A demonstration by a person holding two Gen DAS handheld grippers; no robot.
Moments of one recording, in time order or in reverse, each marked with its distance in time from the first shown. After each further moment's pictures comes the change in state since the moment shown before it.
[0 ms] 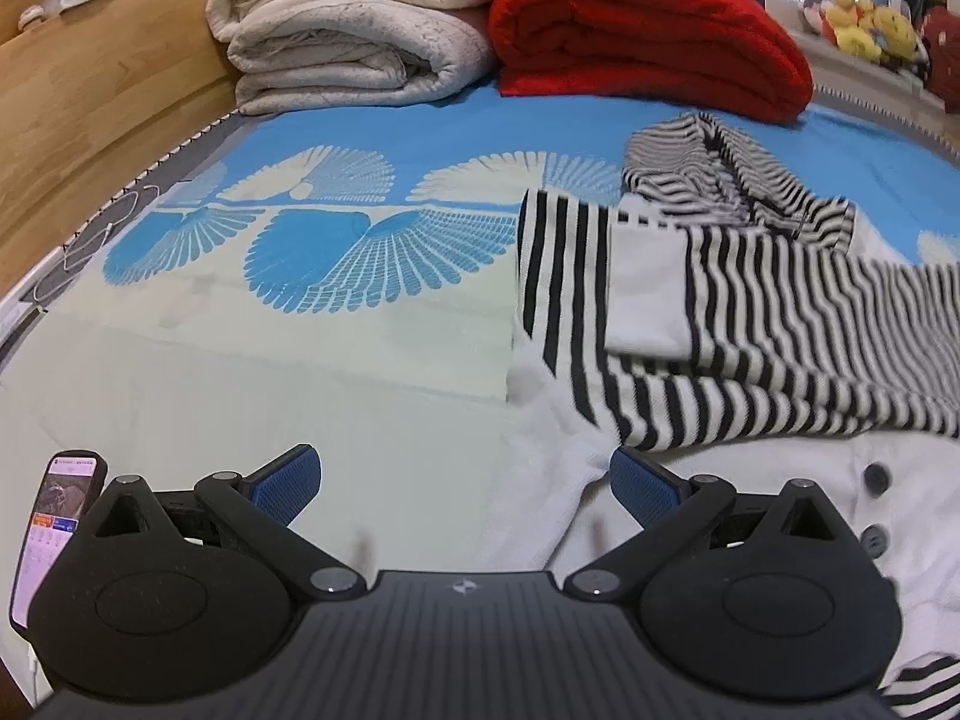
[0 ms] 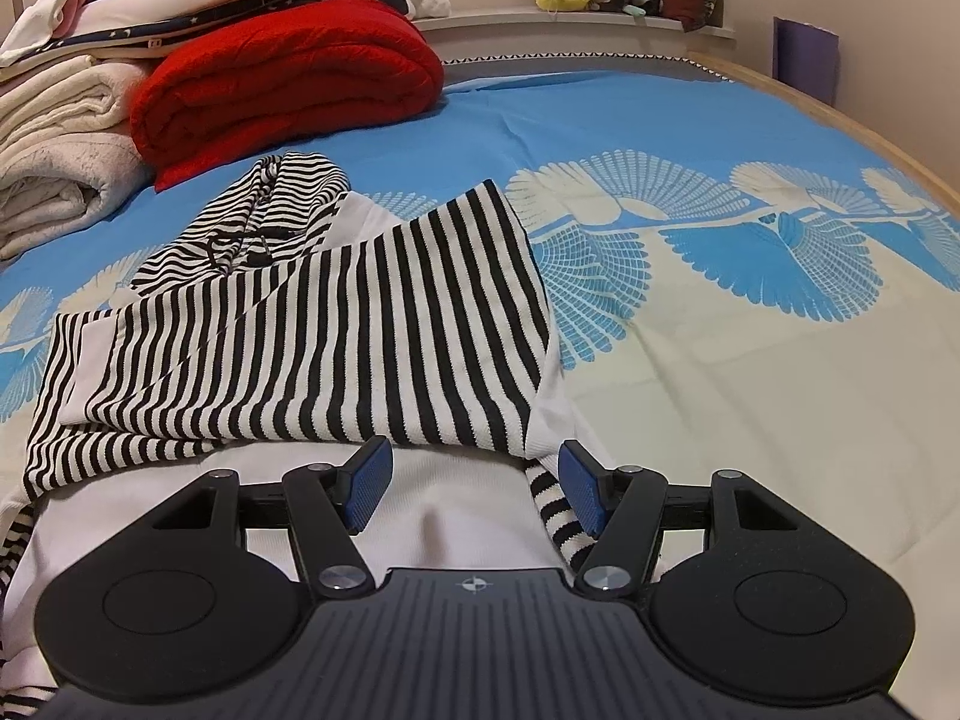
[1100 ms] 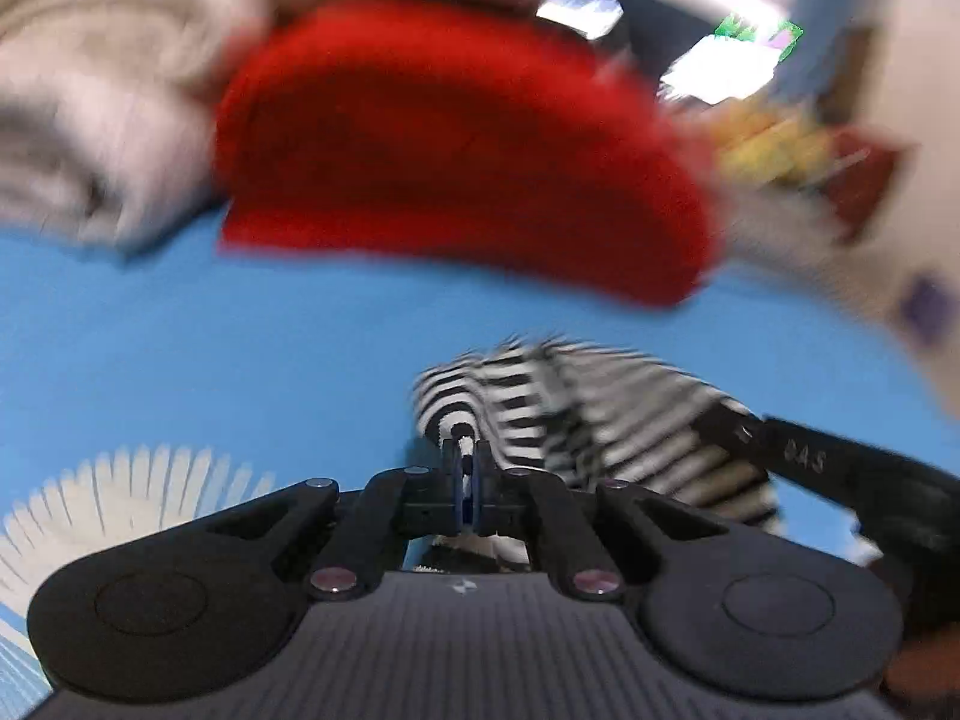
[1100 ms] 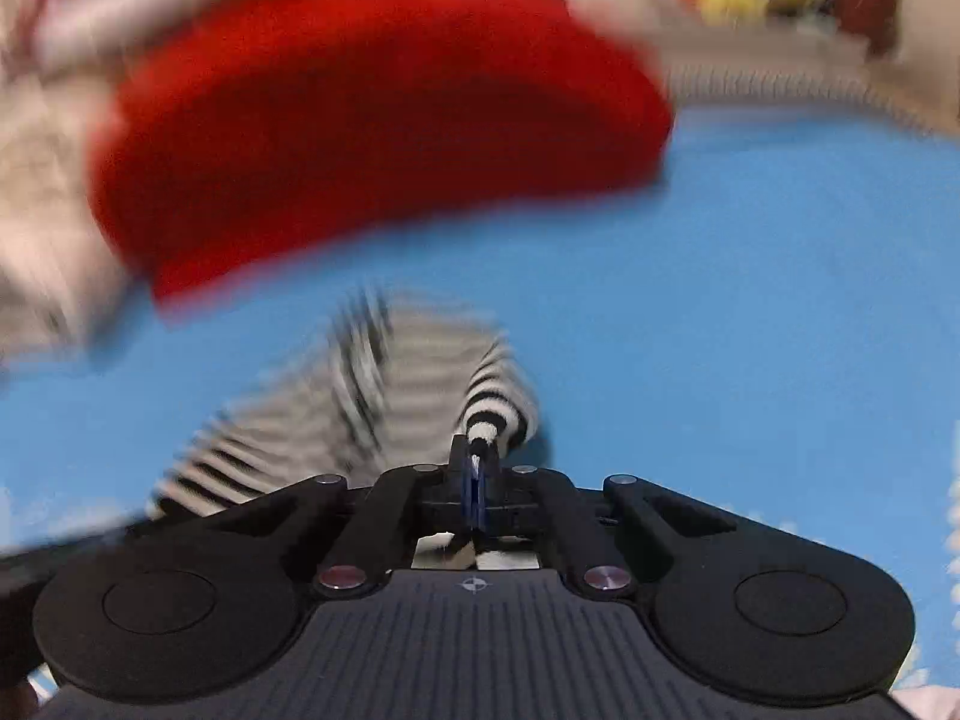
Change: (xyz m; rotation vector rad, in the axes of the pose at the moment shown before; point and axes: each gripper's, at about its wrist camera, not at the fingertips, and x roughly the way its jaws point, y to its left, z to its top) left arm 0.199 -0.132 0.263 -0.008 -0.193 -0.462; right arm 0.263 0.180 0.241 -0.002 -0.170 0.284
